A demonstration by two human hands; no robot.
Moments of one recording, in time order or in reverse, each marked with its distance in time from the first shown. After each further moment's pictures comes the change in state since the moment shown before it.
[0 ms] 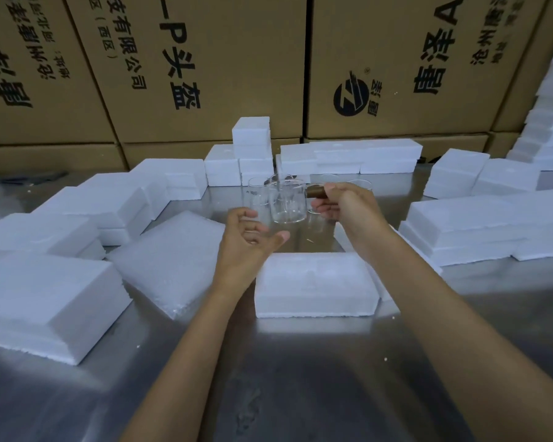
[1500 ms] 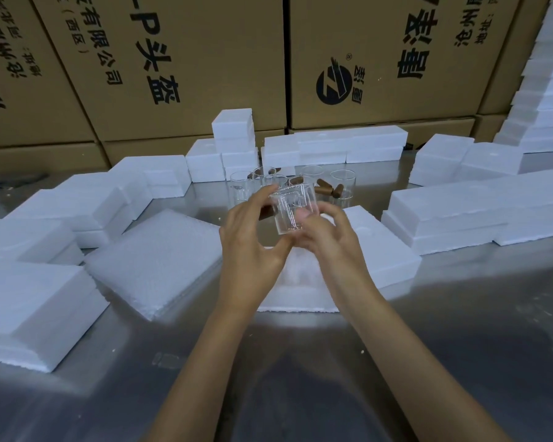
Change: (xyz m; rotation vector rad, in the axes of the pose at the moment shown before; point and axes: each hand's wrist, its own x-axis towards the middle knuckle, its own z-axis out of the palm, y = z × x) left_hand -0.031 0.017 0.039 0.367 0.071 0.510; right_hand -0.074 0.034 -0.009 0.255 -0.111 -0.082
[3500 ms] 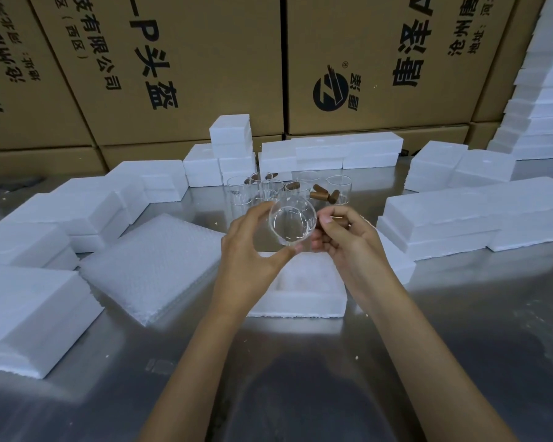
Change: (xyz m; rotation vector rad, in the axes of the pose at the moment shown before) left_hand 0.000 -0.006 -0.002 -0.053 -0.153 -0.146; right_hand 0.012 -0.012 -0.034 0.002 -0.036 -0.076
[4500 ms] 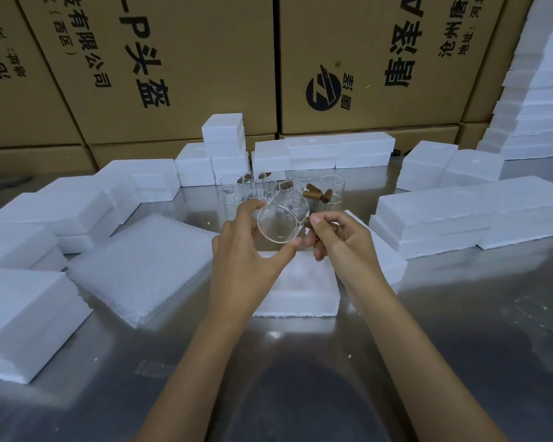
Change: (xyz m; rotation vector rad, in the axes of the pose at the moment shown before) left_hand -0.004 0.006 0.010 0.121 0.076 -0.021; right_hand -0.001 0.004 0.000 -0.267 0.123 -0.027
